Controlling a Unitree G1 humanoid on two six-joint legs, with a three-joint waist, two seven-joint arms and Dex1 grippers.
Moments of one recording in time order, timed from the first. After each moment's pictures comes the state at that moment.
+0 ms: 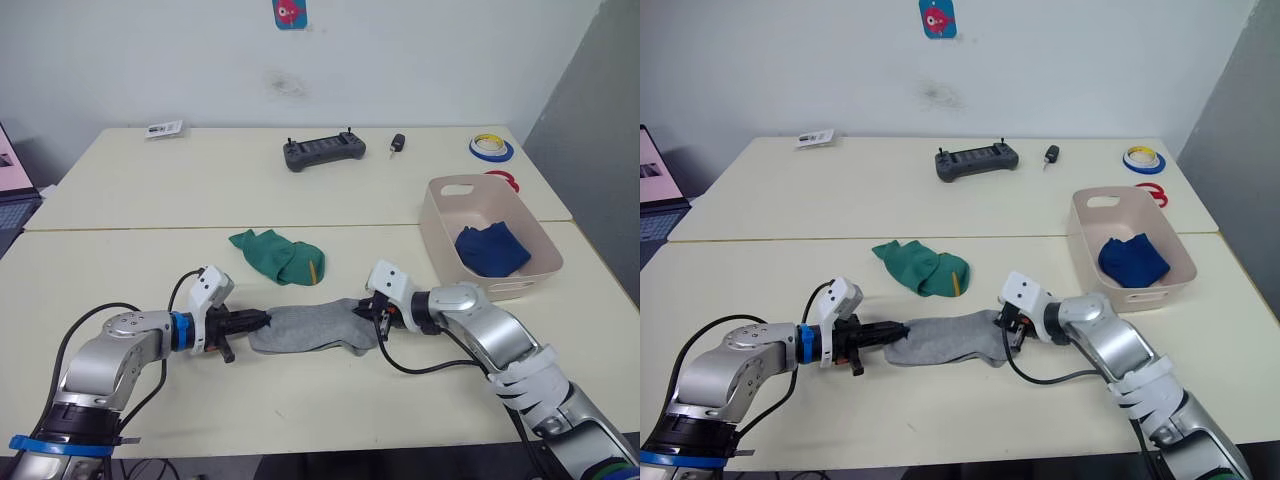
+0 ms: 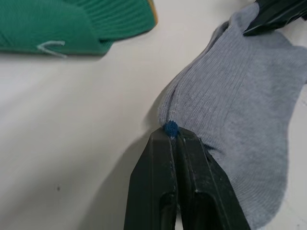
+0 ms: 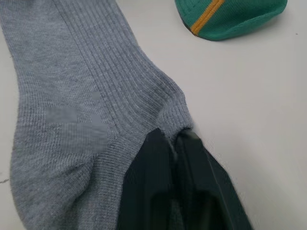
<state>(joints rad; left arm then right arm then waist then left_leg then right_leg) -0.18 0.76 0.03 -0.03 -0.47 0.63 -1.02 -0.50 -0.46 0.43 -0.15 0.10 0.68 0.81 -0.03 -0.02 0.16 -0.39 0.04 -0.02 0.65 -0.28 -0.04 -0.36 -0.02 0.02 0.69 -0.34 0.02</state>
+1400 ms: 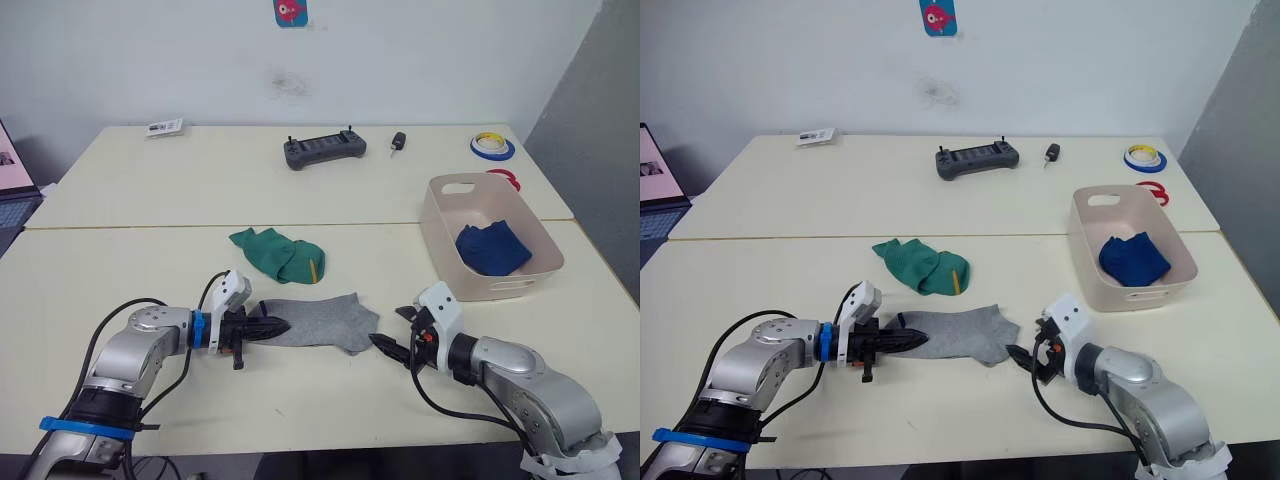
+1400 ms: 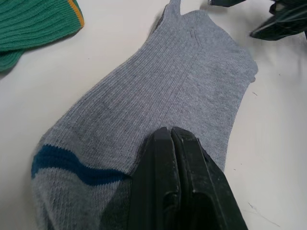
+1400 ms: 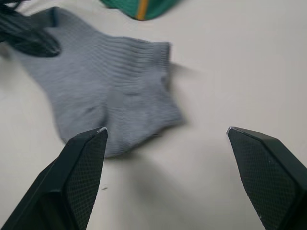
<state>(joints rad) -0.27 0.72 -0.08 0.11 -0.43 0.50 -1.21 -0.06 -0.38 0.11 -0.60 0.34 0.98 0.48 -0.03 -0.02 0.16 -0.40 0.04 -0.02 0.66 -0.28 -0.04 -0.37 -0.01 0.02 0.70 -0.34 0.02</state>
